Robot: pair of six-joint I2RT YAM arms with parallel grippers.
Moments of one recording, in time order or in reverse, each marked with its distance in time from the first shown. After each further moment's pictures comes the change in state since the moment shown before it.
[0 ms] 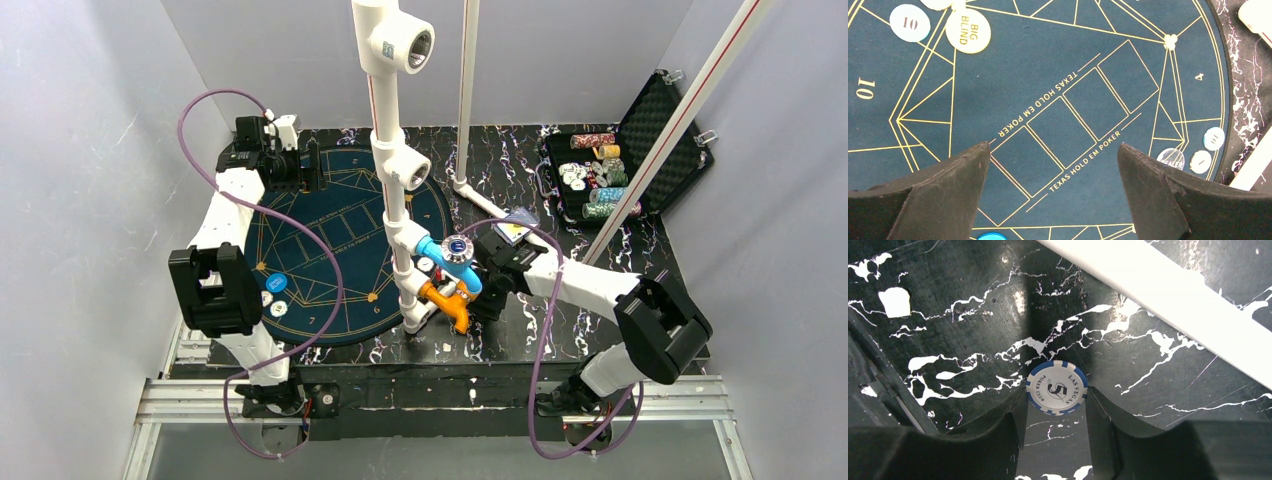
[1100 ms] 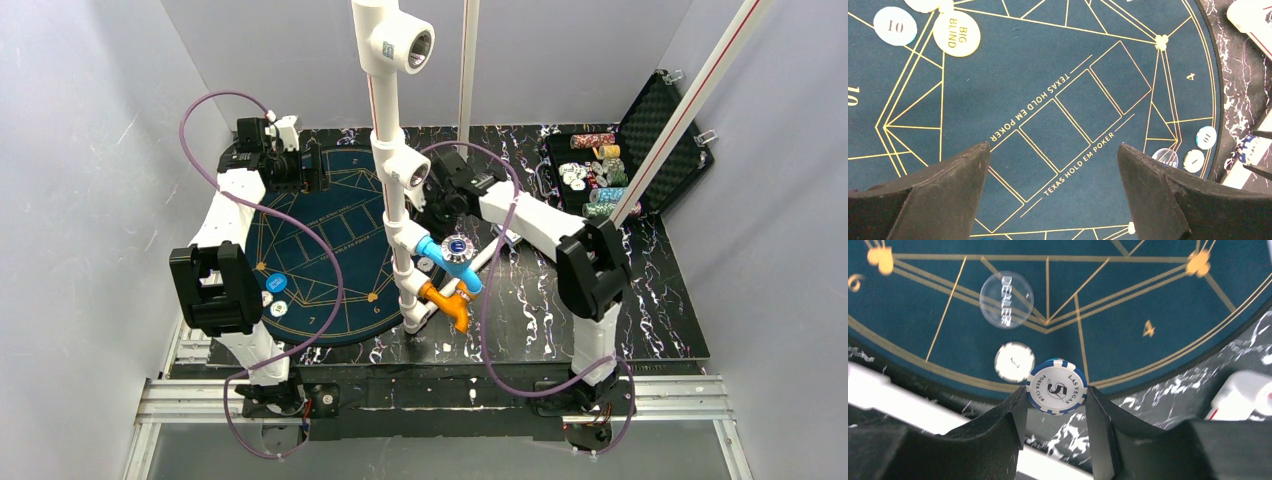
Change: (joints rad) left arm 0.000 0.010 -0.006 0.015 0.030 -0.006; right arm -0.083 0.424 0.716 -0.083 -0.092 -0.037
